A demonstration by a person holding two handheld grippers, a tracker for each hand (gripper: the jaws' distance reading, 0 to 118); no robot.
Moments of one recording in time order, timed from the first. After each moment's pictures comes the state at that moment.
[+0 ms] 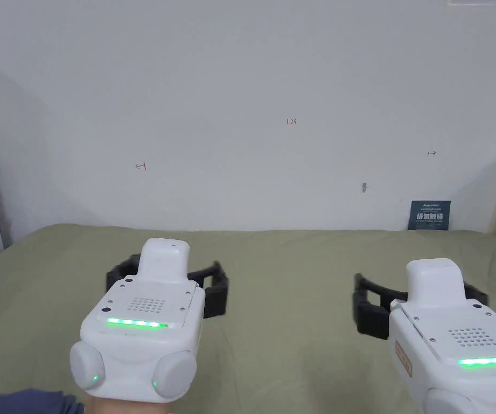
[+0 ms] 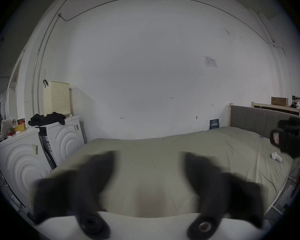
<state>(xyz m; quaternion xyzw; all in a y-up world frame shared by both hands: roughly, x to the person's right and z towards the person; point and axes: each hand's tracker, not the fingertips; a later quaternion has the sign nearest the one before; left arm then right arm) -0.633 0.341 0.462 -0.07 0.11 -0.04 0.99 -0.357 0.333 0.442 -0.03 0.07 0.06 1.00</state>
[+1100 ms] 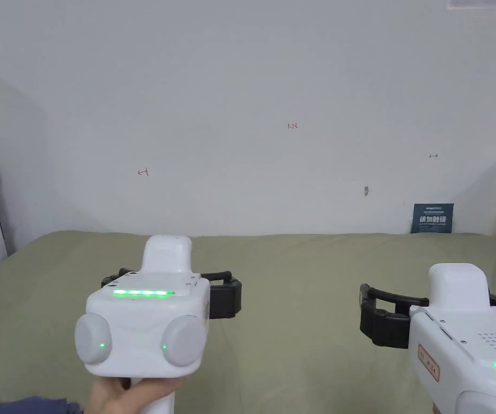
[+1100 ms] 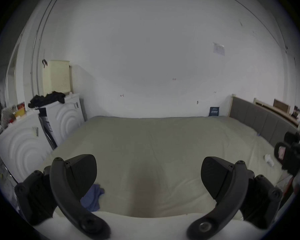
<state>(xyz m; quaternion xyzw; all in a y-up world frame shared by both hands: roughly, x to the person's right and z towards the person) -0.622 0.366 0.463 -0.18 0.13 -0.01 0.98 -0.343 0.338 0.447 -0.05 0.09 0.02 0.99</state>
